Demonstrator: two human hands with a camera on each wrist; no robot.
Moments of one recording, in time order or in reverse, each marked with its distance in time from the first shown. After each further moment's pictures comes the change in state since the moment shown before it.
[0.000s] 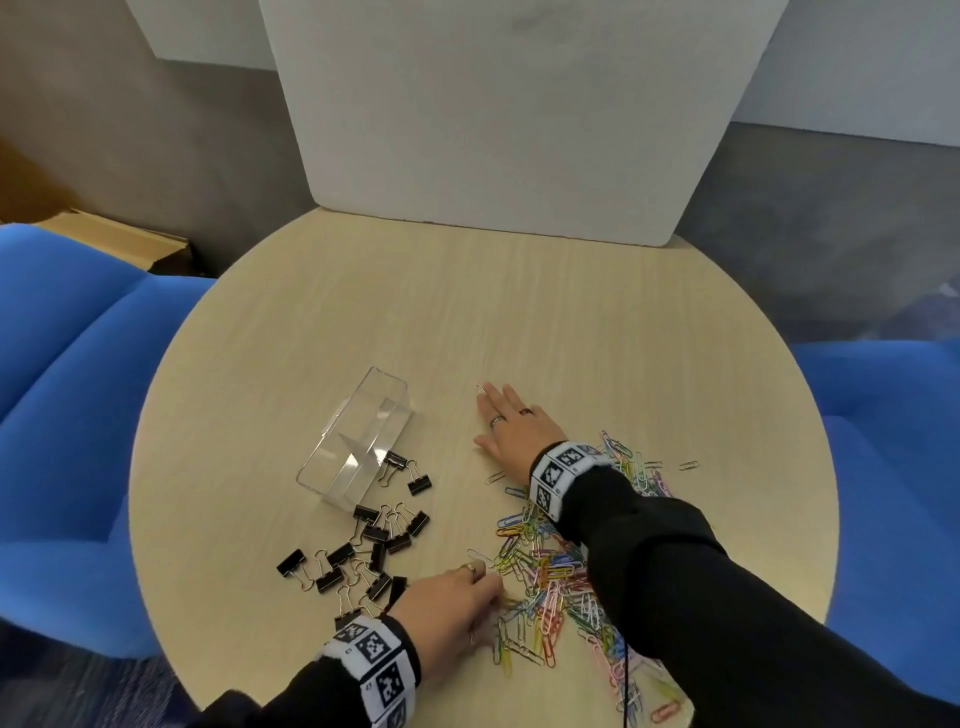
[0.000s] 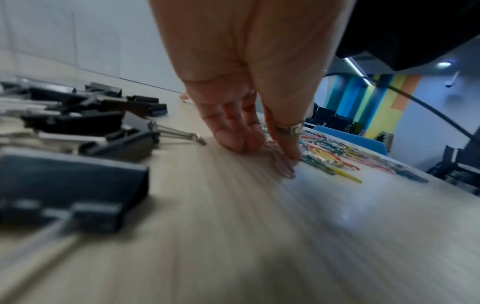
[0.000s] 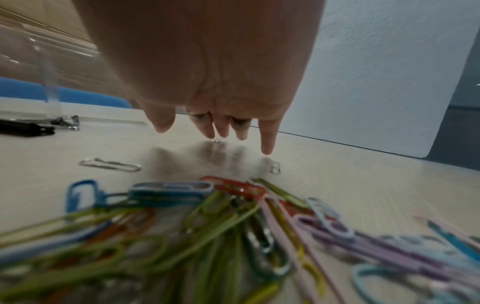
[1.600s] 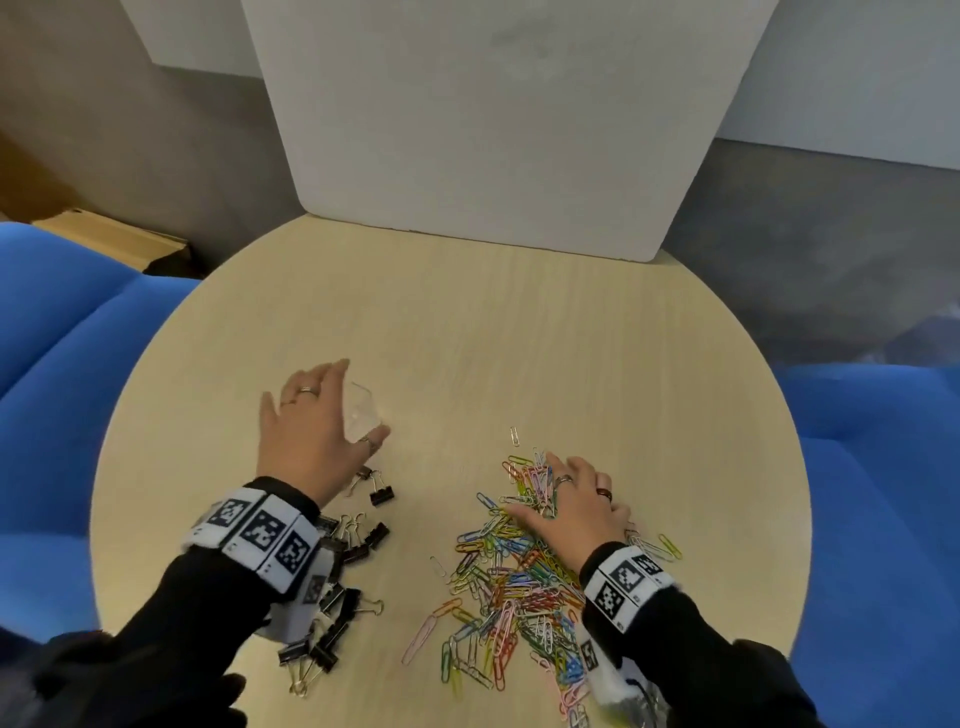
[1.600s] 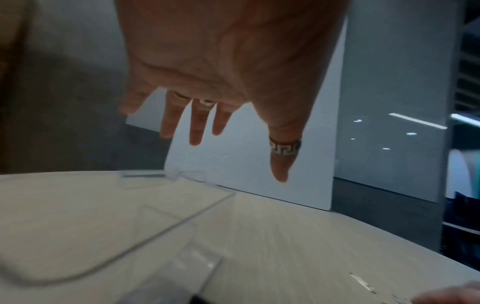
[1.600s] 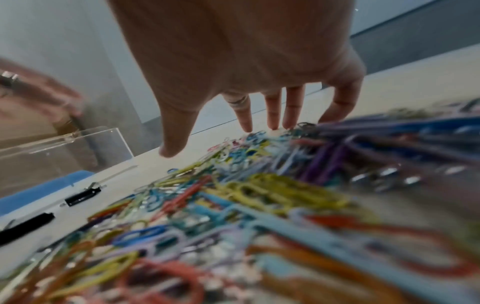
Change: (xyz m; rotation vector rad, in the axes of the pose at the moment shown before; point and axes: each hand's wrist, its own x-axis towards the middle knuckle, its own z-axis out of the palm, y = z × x) left_hand 0.010 -0.043 -0.135 0.014 0.708 -0.595; right_hand -0.087 0.052 0.050 0.402 0.147 0.400
